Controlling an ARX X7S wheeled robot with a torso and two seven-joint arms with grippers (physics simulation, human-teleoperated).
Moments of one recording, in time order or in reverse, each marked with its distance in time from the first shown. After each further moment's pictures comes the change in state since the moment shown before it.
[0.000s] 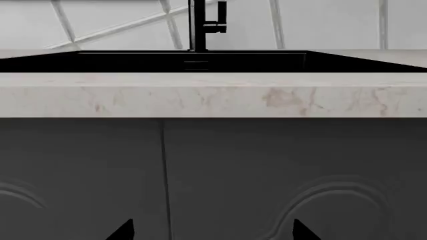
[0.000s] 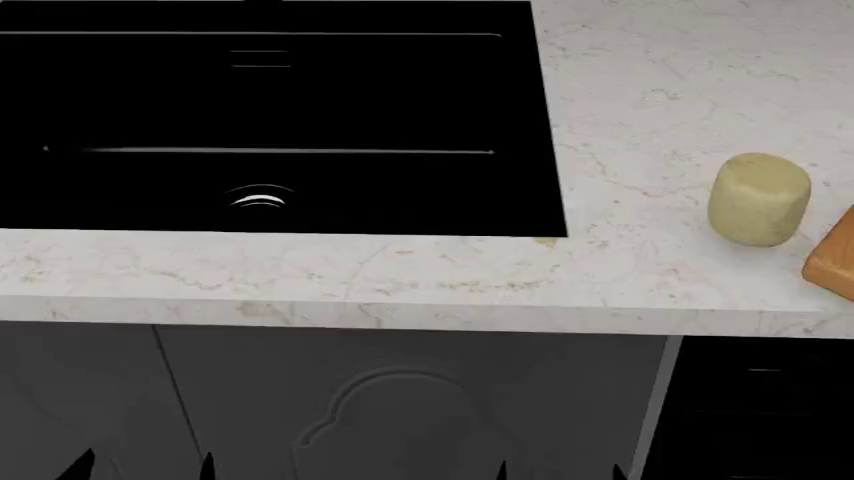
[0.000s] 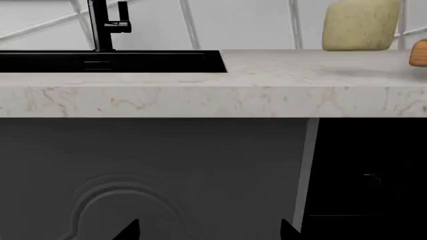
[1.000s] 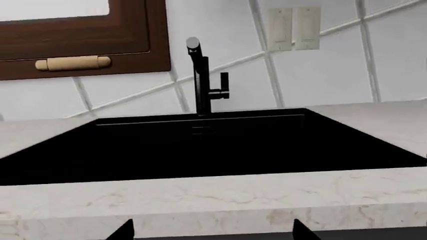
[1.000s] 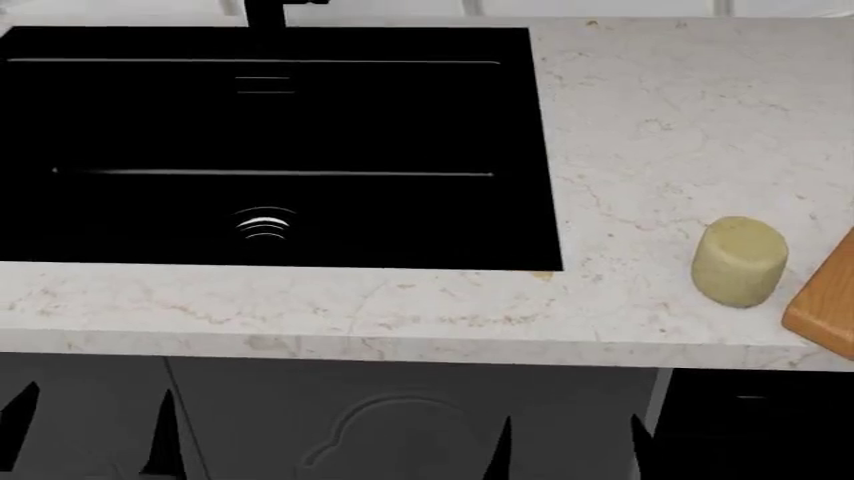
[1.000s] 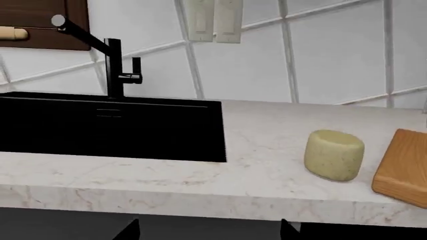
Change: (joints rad) left arm 0.001 -0.128 0.072 0.327 -0.064 -0.184 -0.102; right arm -0.031 0.119 -0.087 -0.376 0.065 0.246 0.097
